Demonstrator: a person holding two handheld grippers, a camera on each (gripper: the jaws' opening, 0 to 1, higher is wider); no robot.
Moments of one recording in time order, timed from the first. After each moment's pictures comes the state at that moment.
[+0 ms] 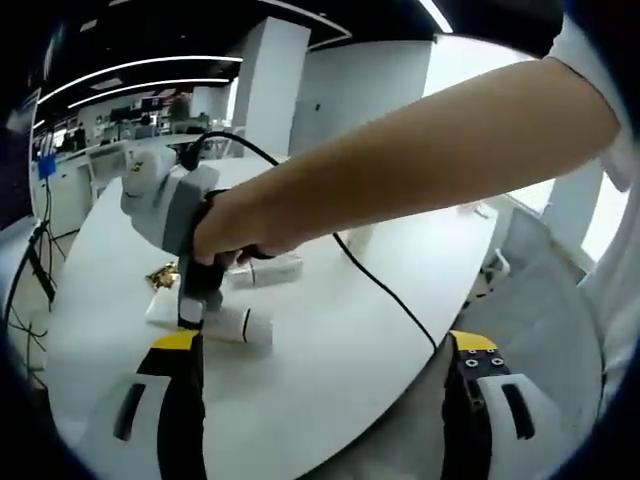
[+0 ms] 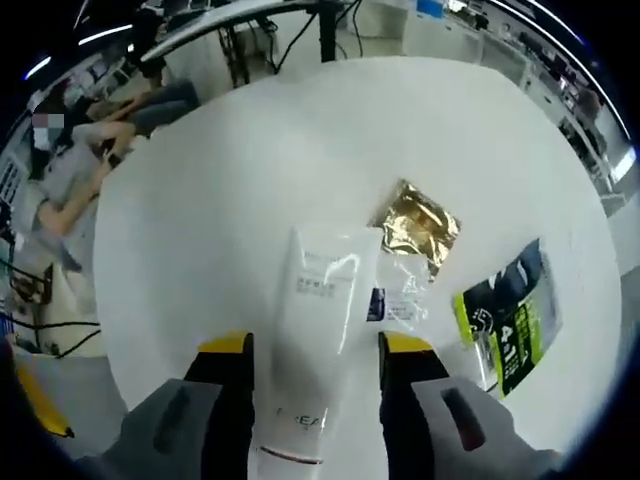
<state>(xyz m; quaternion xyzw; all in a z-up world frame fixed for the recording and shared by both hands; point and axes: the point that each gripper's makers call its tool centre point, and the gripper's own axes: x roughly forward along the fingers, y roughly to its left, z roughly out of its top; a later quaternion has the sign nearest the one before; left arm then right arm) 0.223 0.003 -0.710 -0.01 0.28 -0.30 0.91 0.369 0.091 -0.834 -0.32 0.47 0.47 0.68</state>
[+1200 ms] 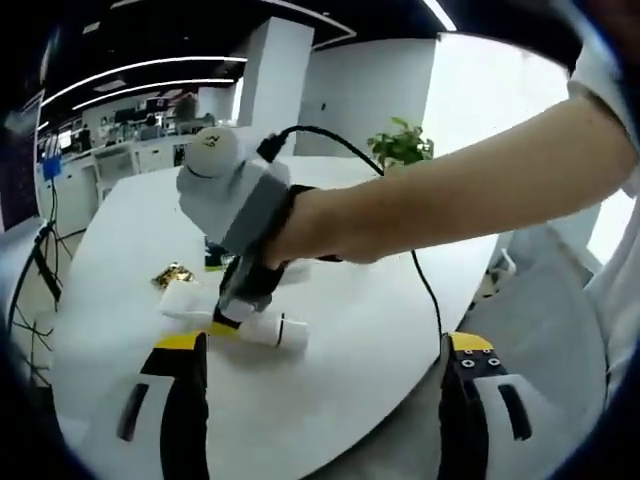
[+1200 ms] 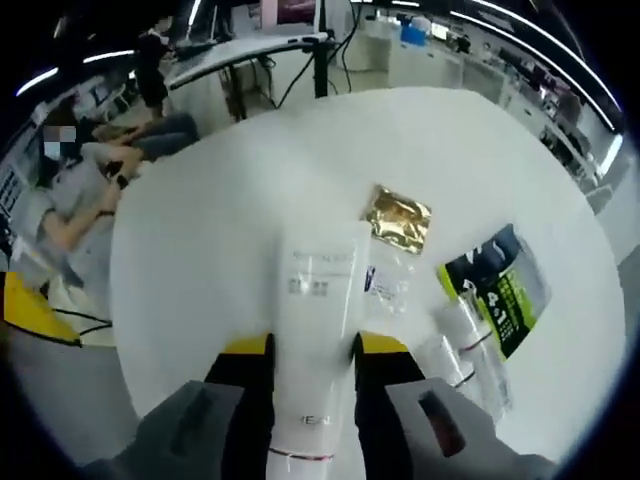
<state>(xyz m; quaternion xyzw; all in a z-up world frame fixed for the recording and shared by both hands) 0.227 0.010 -0.708 -0.01 0.27 -0.28 0.92 0.343 0.060 -0.810 -0.26 0.40 0.48 0.73</state>
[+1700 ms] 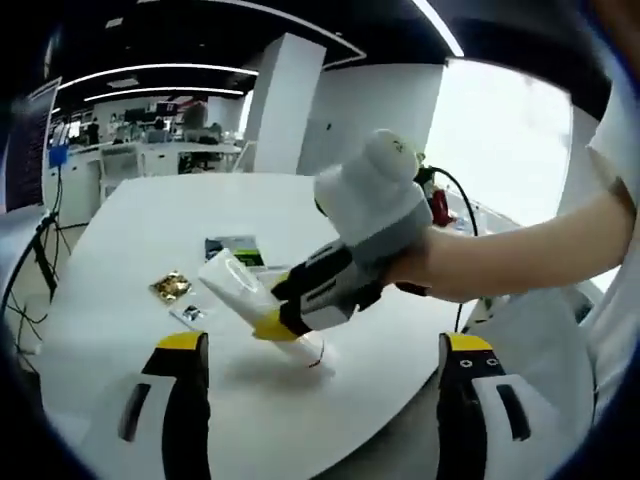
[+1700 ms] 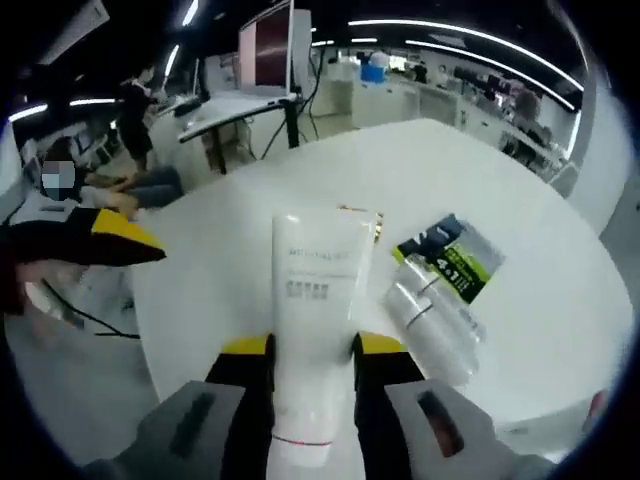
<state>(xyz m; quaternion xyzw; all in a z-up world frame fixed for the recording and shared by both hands) 0.230 0.008 -0.695 -0.05 0.24 -0.29 0.92 0.317 0.005 -0.759 -0.18 0.33 0.44 0.81</state>
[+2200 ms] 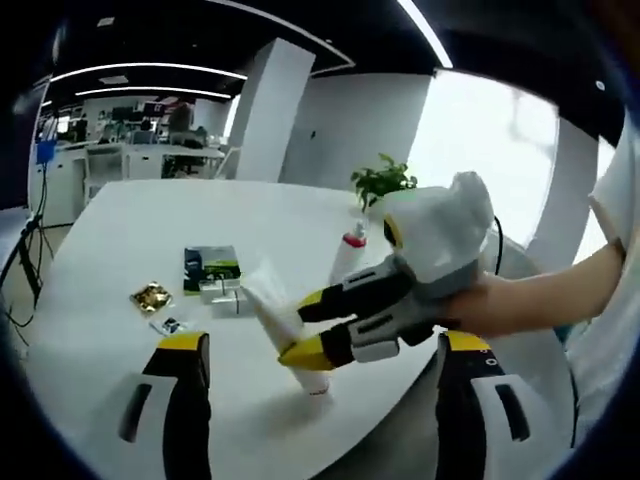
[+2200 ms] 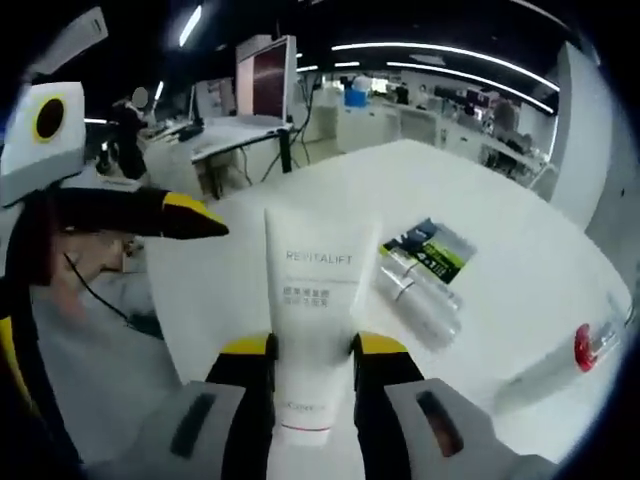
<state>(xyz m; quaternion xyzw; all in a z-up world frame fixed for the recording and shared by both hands) 0.231 -0.011 -0.670 -0.08 0.22 -0.33 0.92 0.279 -0.026 -0.741 -0.16 0.29 0.43 0.84</state>
